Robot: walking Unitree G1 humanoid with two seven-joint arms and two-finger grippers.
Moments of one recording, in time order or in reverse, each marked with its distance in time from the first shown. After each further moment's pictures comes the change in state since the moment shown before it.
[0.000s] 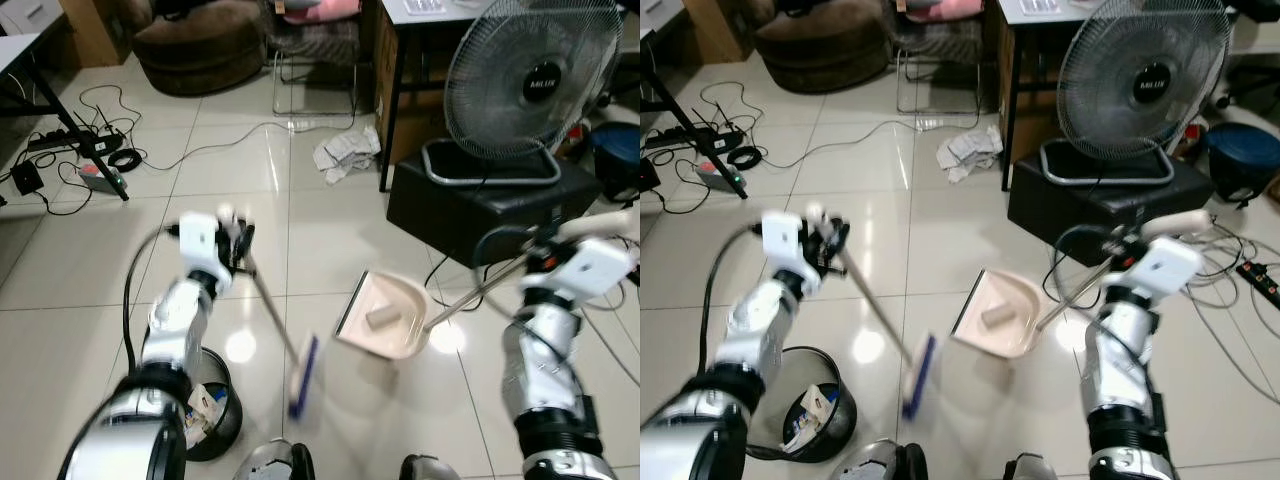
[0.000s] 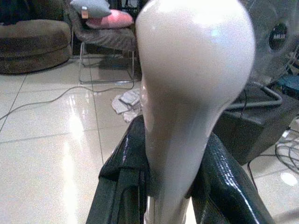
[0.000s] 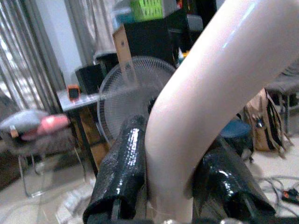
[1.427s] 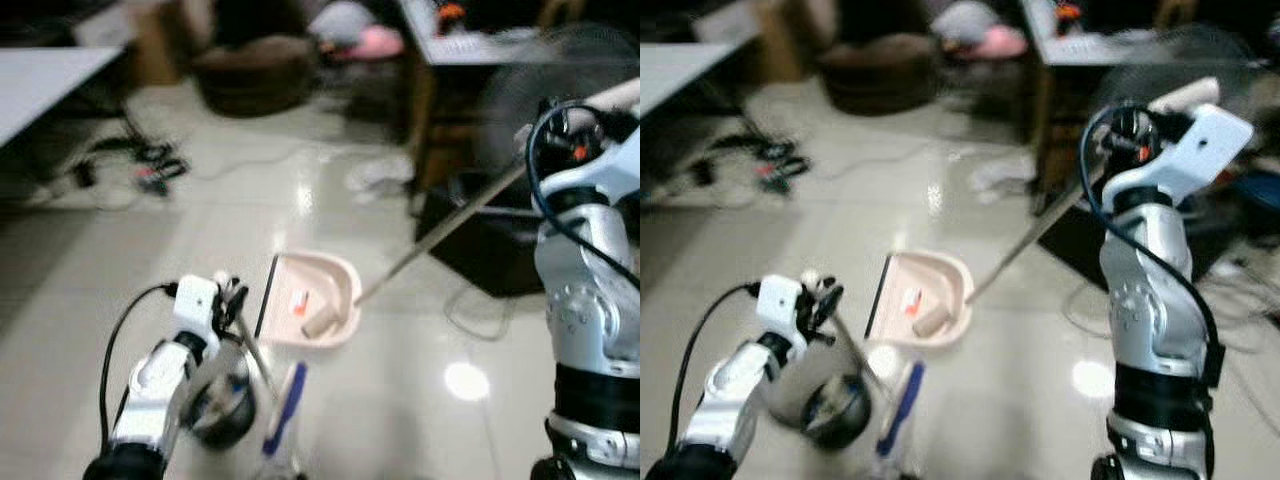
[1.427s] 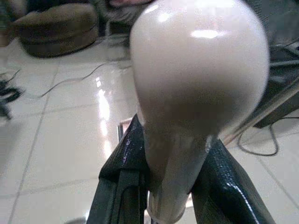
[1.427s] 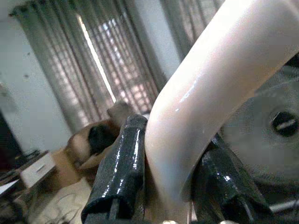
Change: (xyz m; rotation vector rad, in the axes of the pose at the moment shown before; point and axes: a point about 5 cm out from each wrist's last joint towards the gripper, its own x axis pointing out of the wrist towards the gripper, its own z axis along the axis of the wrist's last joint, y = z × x) left arm -0.055 -0.005 -0.039 0.097 0.170 -0.044; right arm 0.042 0.052 0.103 0.258 0.104 0.235
